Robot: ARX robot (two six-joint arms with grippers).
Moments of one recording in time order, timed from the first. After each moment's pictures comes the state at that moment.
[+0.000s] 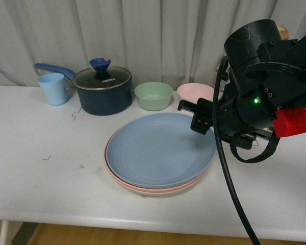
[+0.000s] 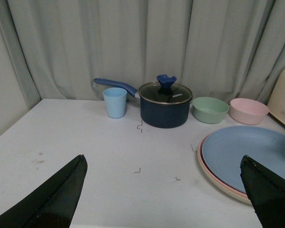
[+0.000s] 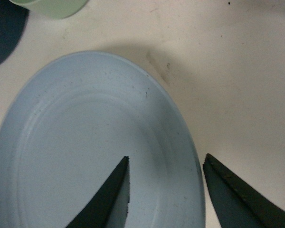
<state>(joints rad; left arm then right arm) 0.00 0.01 0.01 0.00 0.00 -0.01 0.32 2.13 1.28 0.05 0.02 0.55</state>
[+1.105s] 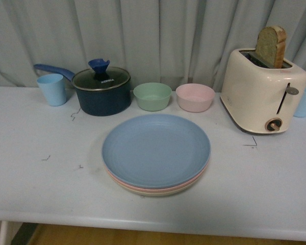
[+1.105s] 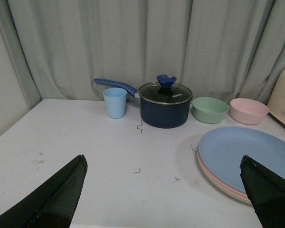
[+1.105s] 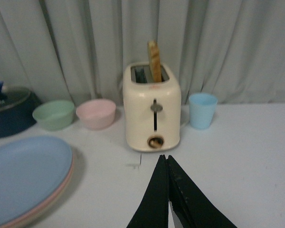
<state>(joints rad) 0.00 0.01 0.01 0.00 0.00 -0.01 0.00 0.99 0.05 0.92 0.00 0.01</state>
